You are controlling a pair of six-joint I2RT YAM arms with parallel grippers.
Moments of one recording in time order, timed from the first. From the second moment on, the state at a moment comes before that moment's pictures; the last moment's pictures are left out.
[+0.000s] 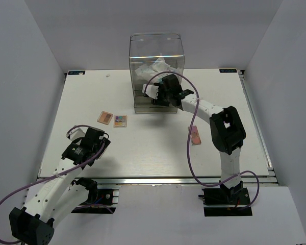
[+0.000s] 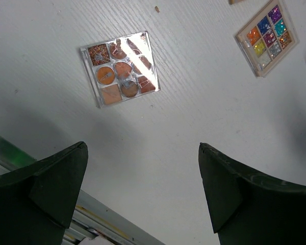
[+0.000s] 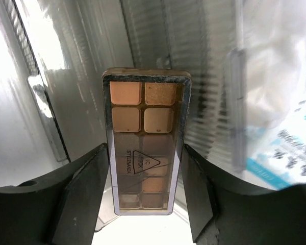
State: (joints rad) left arm -0.41 0.78 0.65 -0.92 -0.46 -1.22; right arm 0.60 2.03 1.59 -0.20 -0.10 -1.01
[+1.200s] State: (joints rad) left arm -0.41 0.80 0.63 -0.92 -0.46 -1.22; right arm 0.60 2.08 1.58 -0.30 -0.25 -1.03
